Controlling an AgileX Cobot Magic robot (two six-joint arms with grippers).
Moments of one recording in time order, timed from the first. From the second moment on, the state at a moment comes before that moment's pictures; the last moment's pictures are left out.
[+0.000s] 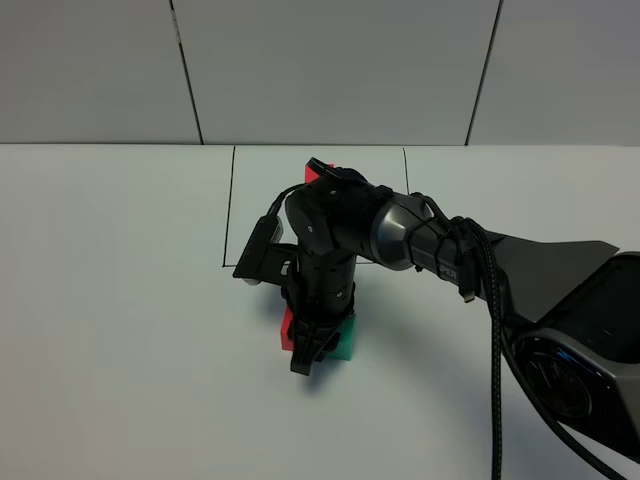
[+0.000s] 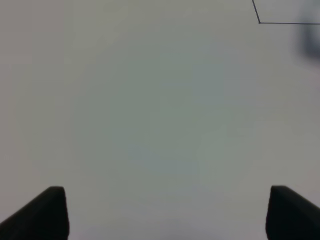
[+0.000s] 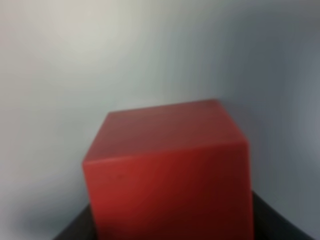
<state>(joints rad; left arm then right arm) -0.03 0.00 -0.46 -0.01 1.06 -0.03 0.67 2.40 -1.90 0.01 1.05 -0.59</state>
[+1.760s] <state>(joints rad) -0.03 0.00 -0.46 -0.01 1.06 -0.03 0.57 2.33 -1.85 0.10 0.96 0.57</state>
